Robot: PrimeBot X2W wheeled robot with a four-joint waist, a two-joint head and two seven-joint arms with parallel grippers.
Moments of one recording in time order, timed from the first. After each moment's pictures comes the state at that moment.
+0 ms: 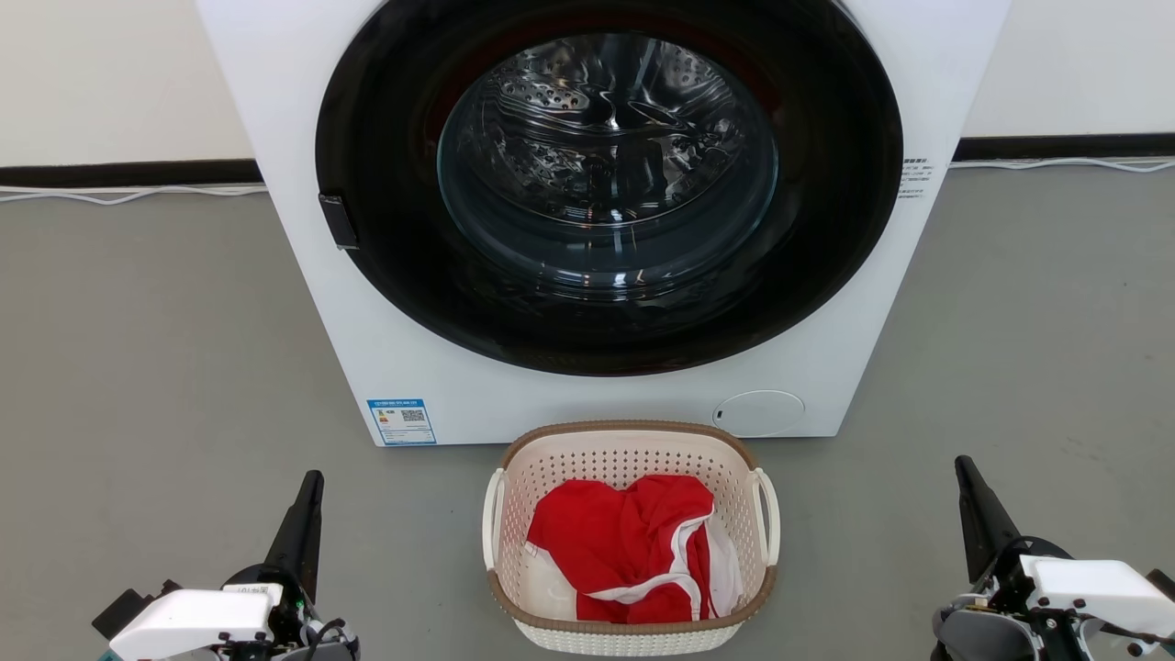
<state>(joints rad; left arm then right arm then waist) -0.05 0.04 0.08 0.27 -1.62 -0.12 0.11 -0.06 -0.05 -0.13 0.27 1.62 0.12 0.10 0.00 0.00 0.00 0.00</state>
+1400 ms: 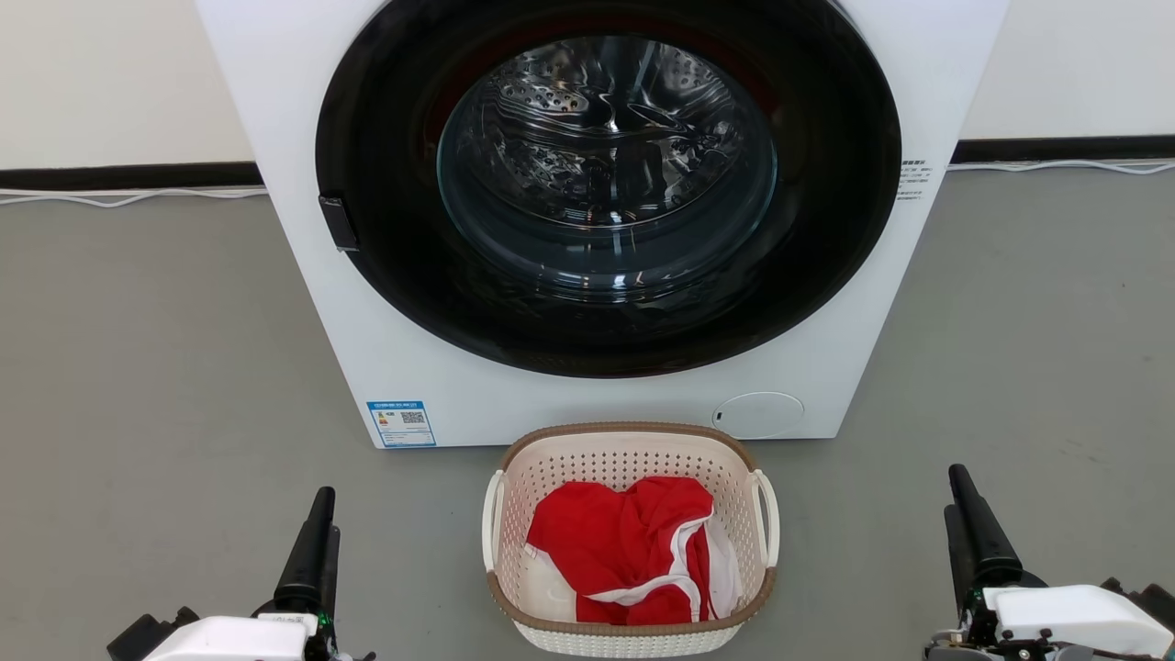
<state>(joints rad) -0.01 0.03 0.04 0.28 -1.49 -0.12 0.02 0.00 -0.04 -0.09 0.24 1.42 0.12 0.03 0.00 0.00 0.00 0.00</state>
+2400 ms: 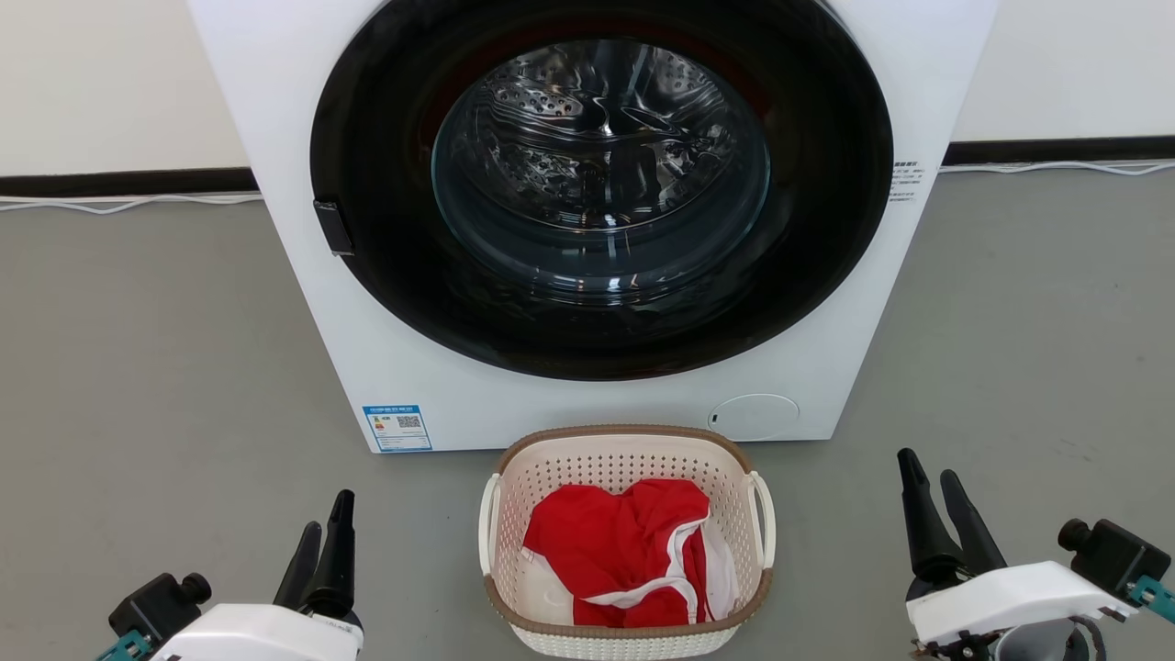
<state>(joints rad) -0.01 0.06 0.01 0.29 -0.96 -0.10 -0.06 -0.03 -0.06 -0.03 0.23 0.75 0.12 -0.05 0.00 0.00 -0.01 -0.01</state>
